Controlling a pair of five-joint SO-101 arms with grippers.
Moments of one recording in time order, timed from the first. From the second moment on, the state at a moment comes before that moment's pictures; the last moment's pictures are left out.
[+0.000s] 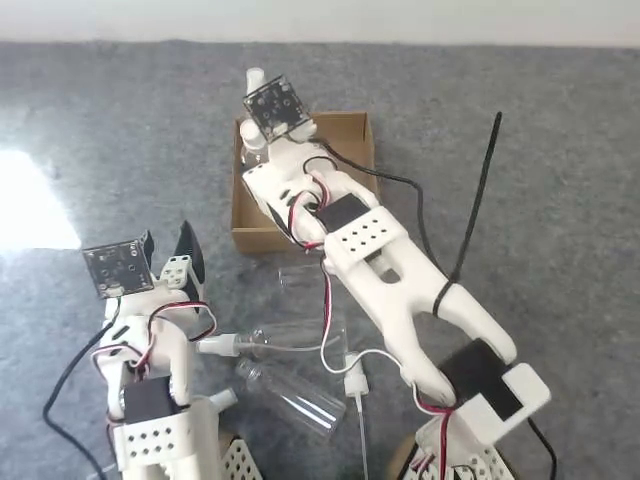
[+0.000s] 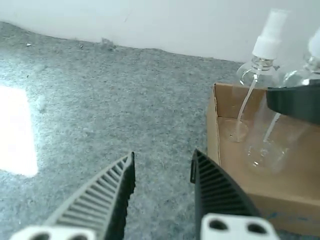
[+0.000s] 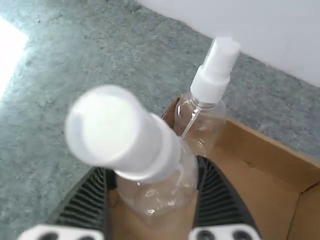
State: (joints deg) left arm -17.8 -95.4 93.7 37.9 7.3; right arm -38.3 4.4 13.5 21.5 -1.1
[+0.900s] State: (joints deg) left arm -17.8 -95.4 94.6 37.9 7.2; right arm -38.2 13.5 12.1 14.6 -7.3
